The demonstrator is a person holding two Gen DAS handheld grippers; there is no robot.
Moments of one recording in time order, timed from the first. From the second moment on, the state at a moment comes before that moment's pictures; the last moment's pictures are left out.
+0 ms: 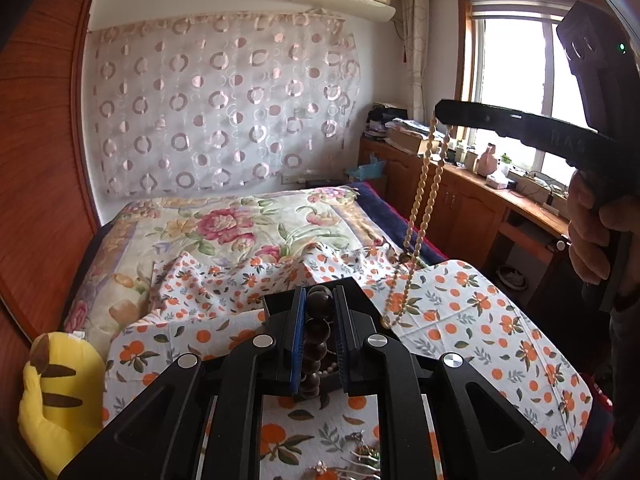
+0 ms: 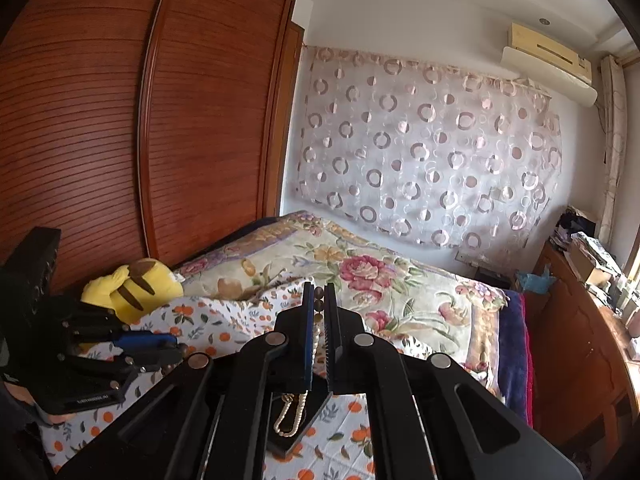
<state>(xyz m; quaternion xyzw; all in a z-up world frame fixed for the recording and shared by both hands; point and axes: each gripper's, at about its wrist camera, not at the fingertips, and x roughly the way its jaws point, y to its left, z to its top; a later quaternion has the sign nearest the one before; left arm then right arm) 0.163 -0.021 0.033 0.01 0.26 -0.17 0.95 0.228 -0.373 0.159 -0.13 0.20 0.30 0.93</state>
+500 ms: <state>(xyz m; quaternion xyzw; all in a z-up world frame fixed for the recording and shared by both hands) 0.221 -0.035 0.014 0.02 0.29 -0.17 0.94 0.253 -0.360 0.052 -0.12 0.31 0.33 0.89</state>
